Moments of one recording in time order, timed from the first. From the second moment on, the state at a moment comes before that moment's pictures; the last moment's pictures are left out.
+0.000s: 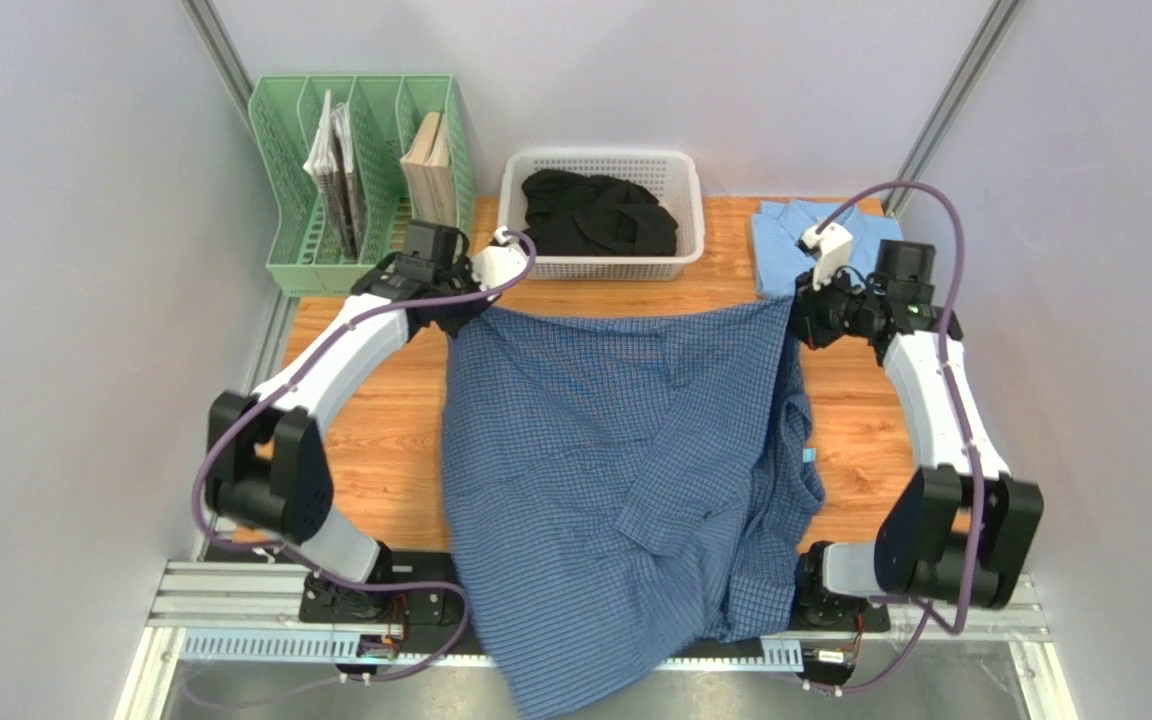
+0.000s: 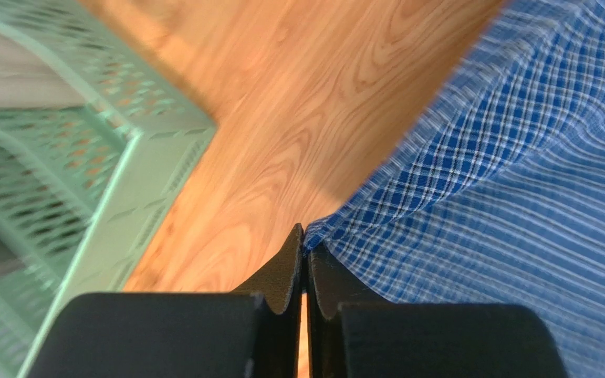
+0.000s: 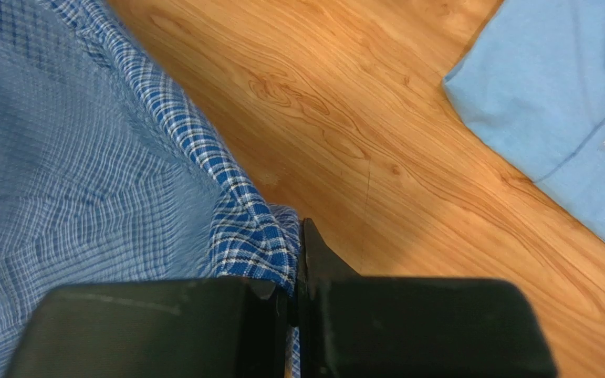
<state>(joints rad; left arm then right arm) -0.30 1.54 1.24 -0.54 0.13 0.69 -0.17 1.34 1.11 -0.56 -0.65 -0.48</state>
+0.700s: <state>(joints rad) -0.24 1.95 1.56 -0.58 0.17 0.69 -0.19 1.90 1.63 -0.72 -0.38 -0.57</state>
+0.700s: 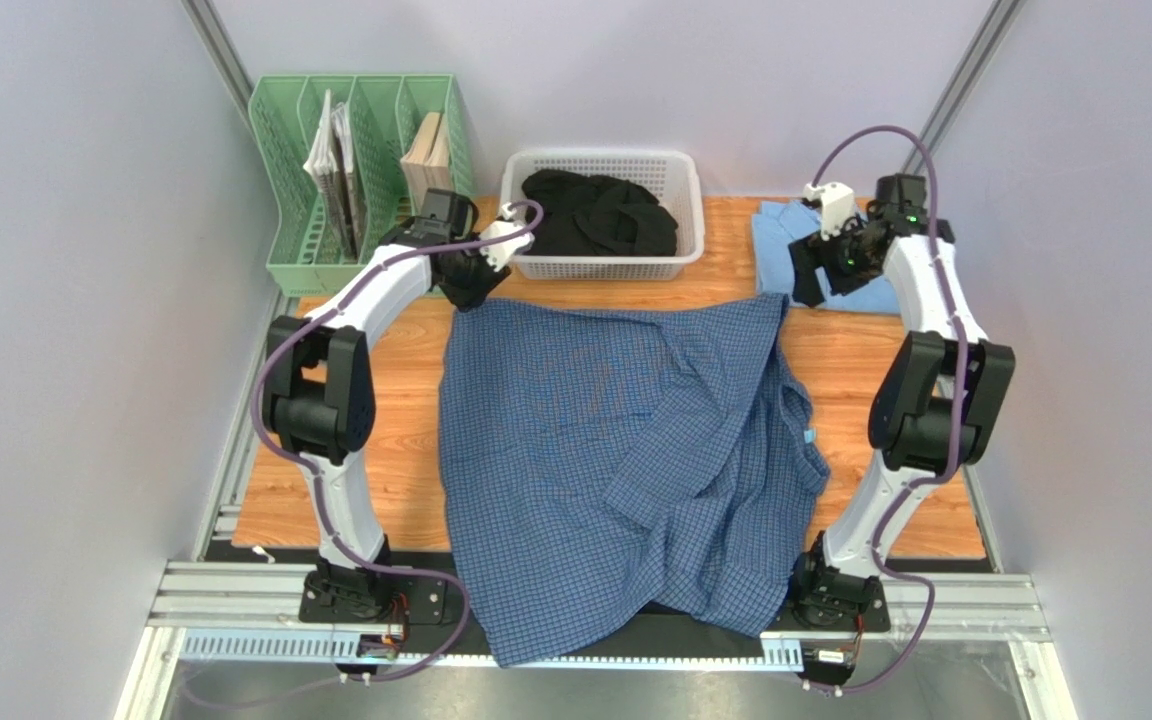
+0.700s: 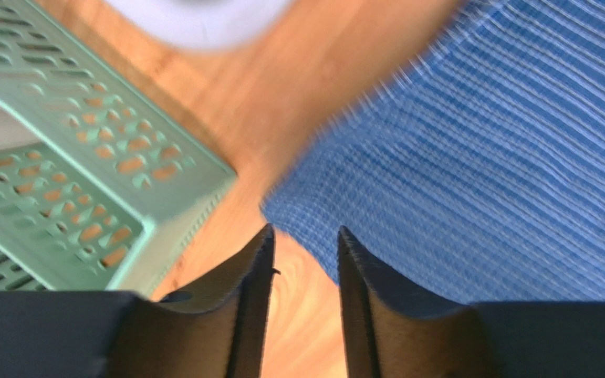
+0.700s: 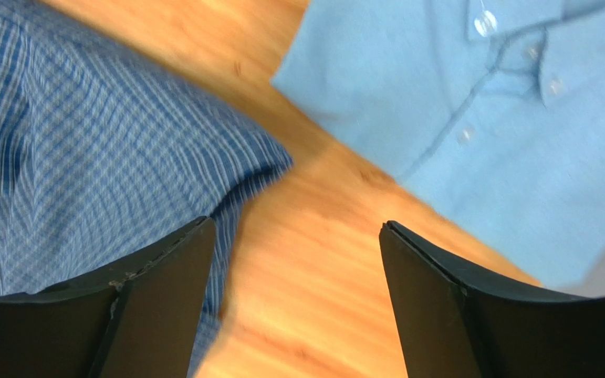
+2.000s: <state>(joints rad) -0.18 2.00 1.43 -0.92 0.17 0.75 -0.20 1.81 1.32 -1.01 -0.19 -0.91</state>
